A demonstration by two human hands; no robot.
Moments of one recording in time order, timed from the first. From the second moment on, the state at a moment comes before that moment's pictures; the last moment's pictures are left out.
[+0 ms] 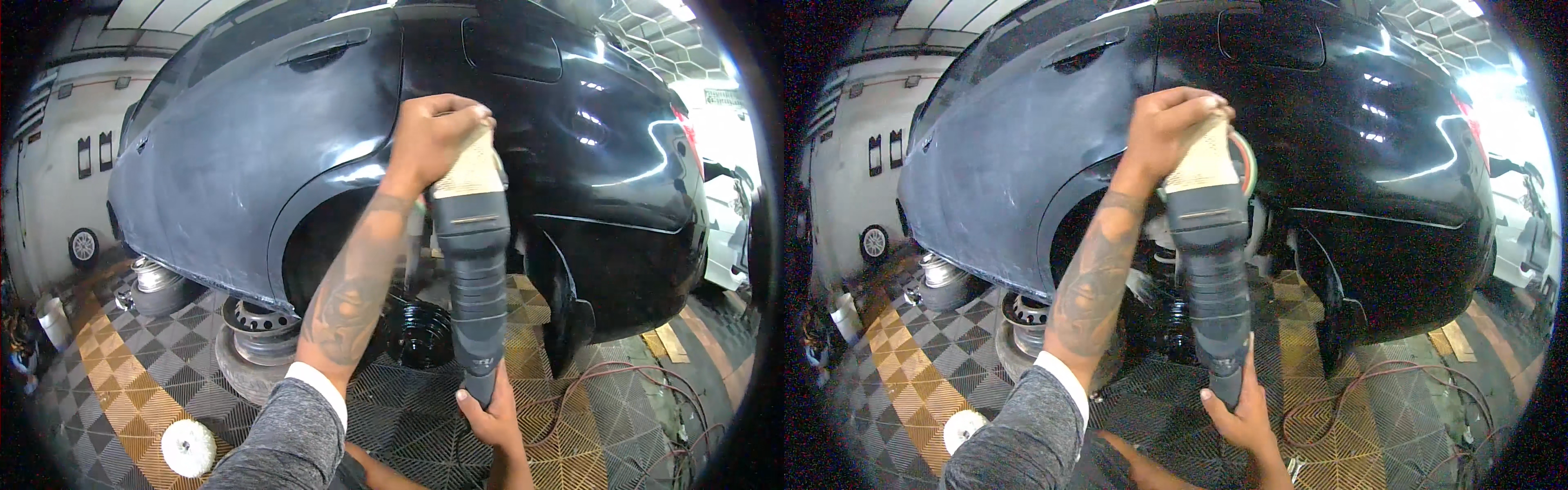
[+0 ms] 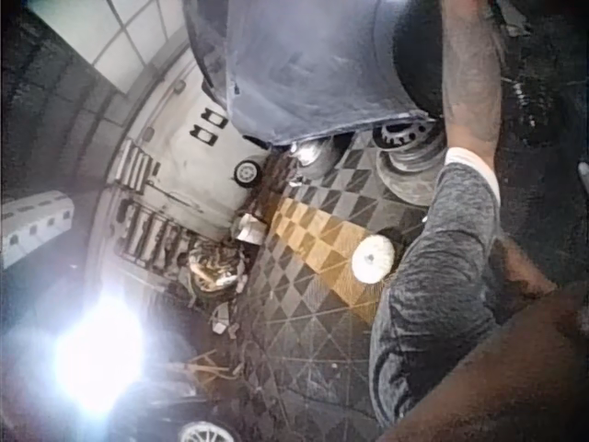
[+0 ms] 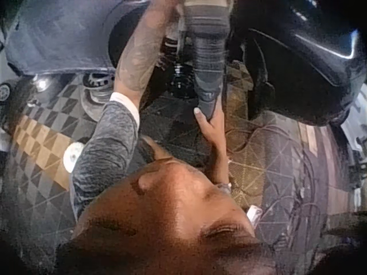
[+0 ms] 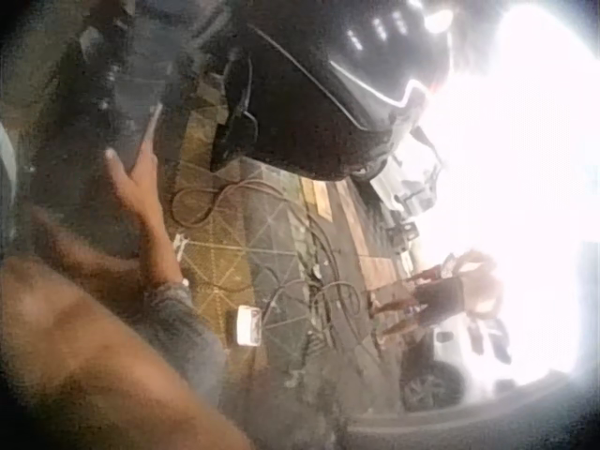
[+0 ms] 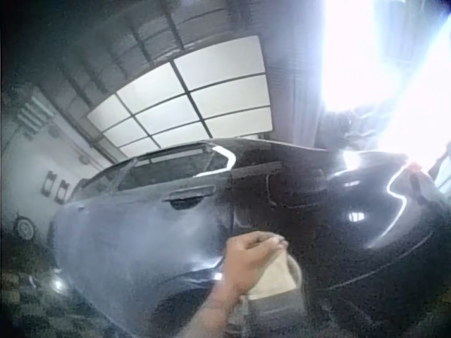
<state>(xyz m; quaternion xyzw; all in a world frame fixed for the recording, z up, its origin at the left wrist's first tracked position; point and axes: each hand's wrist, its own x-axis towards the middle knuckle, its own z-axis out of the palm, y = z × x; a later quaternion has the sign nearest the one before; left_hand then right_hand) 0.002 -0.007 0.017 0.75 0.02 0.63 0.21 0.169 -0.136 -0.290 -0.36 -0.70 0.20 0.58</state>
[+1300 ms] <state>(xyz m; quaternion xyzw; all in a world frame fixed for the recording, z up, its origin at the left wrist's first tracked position) 0.030 0.005 0.043 0.77 0.02 0.61 0.17 0.177 -0.156 -0.271 -0.37 -0.63 0.32 0.60</state>
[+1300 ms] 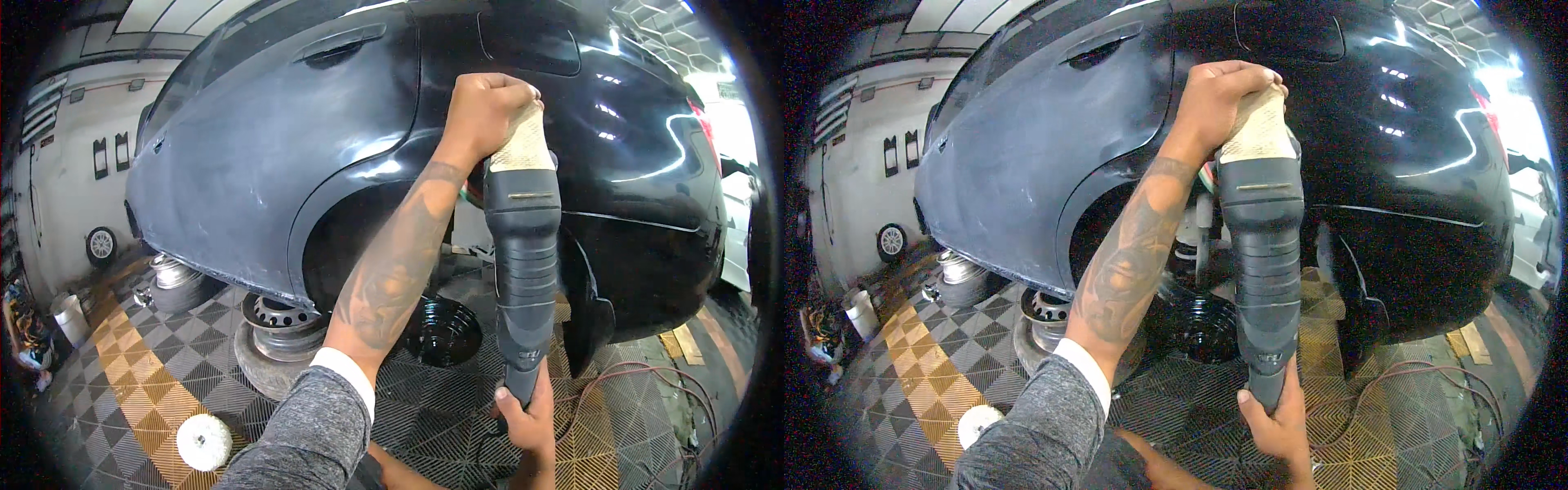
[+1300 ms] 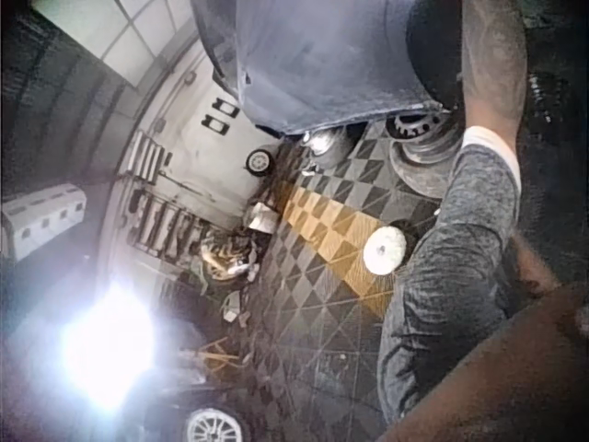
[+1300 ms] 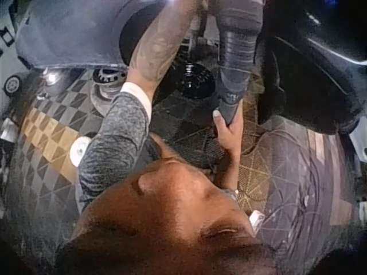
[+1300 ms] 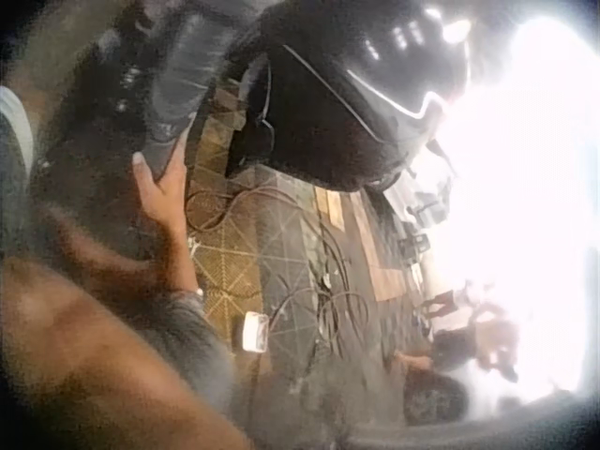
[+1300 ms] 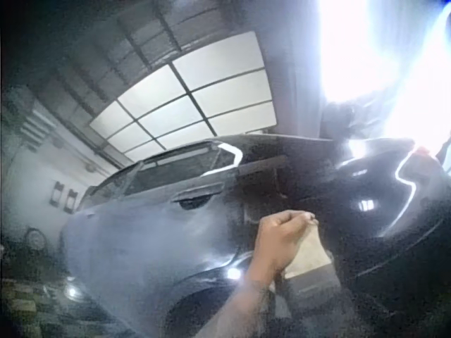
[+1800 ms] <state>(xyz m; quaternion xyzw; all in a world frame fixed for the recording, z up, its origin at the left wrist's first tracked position) -0.123 0.026 0.041 0.73 0.03 0.64 0.24 0.105 -0.137 -0.229 -0.32 -0.76 0.29 0.48</state>
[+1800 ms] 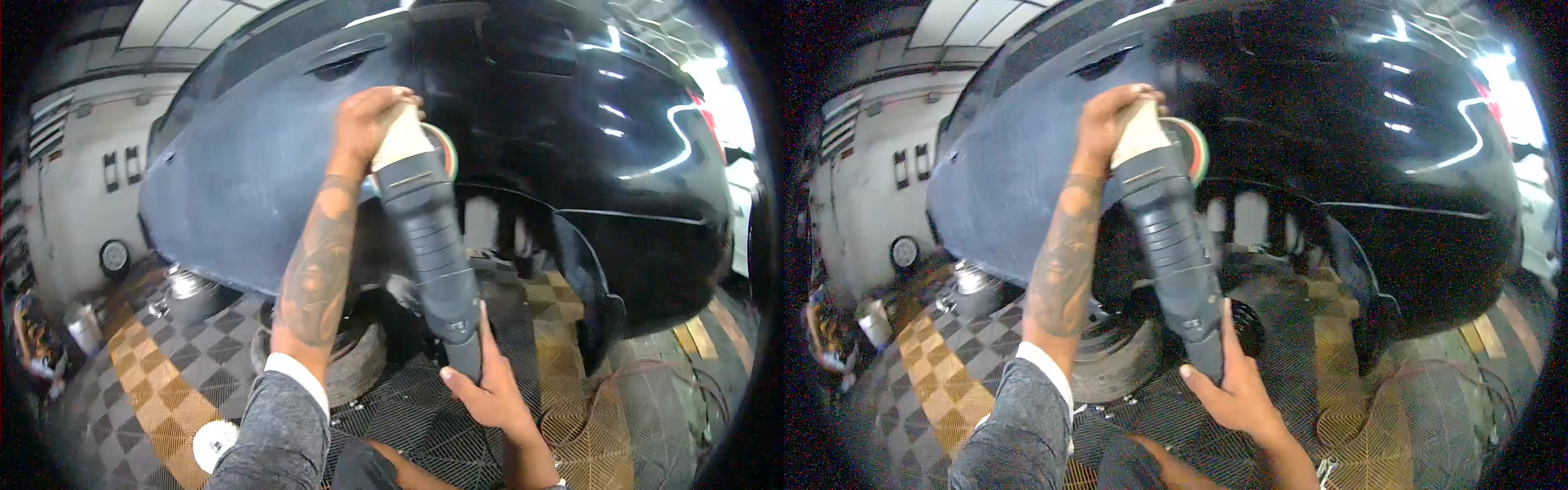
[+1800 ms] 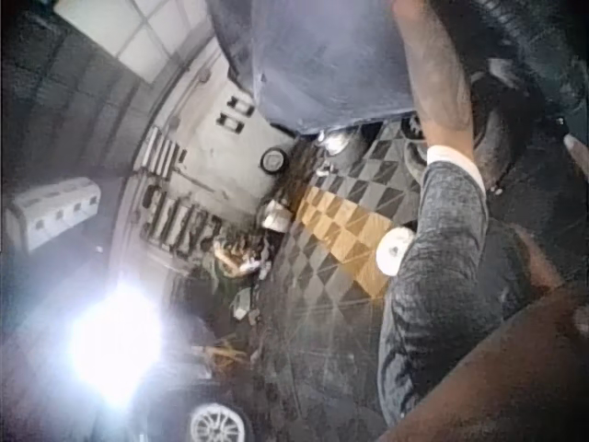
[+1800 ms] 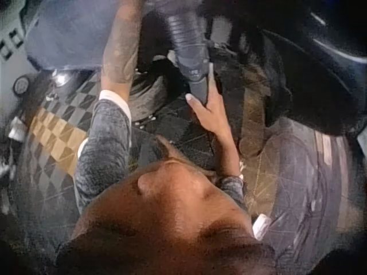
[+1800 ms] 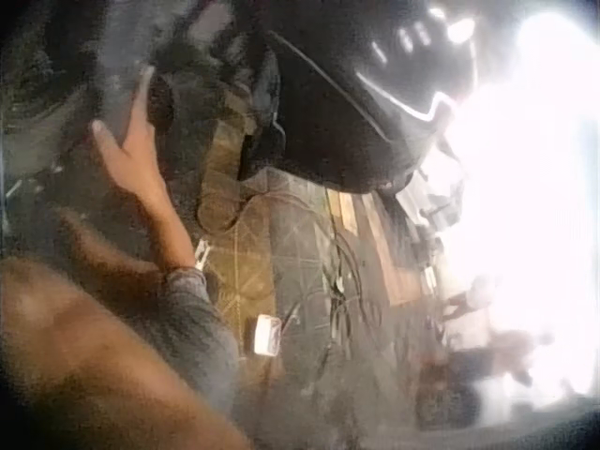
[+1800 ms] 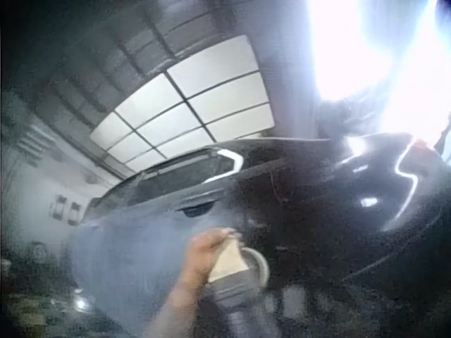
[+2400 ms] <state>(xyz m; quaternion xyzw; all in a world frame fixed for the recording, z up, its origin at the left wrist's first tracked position) 0.065 0.043 0.069 0.69 0.00 0.62 -0.37 0.187 -0.167 -0.256 -0.39 -0.58 0.30 0.64</state>
